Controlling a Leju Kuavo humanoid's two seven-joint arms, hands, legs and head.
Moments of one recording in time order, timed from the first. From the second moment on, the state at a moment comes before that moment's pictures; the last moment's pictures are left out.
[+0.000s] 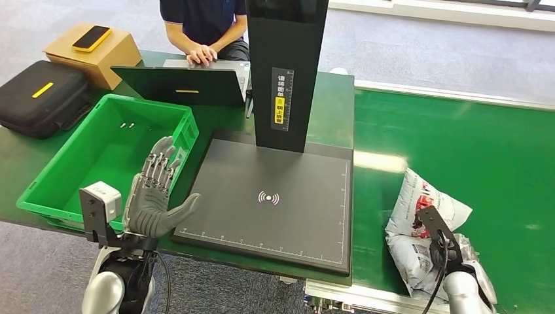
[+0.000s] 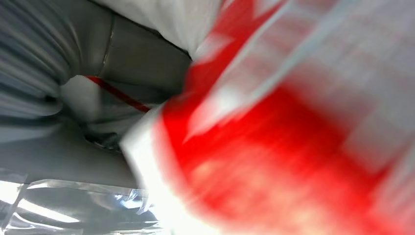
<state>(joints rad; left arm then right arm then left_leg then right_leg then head) 0.08 -0.15 -0.17 -1.53 -0.10 -0.18 -0.44 -0.21 -0.15 -0.39 -0.85 0.74 0.03 -0.11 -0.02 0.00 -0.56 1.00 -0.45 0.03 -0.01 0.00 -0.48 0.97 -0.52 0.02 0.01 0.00</state>
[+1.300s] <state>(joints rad) 0.09 -0.16 -0.18 -1.54 -0.12 -0.17 -0.45 -0.09 0.00 -0.23 -1.57 0.42 -0.51 -0.54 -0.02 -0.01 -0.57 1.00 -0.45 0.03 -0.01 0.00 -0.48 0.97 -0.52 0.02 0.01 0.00</state>
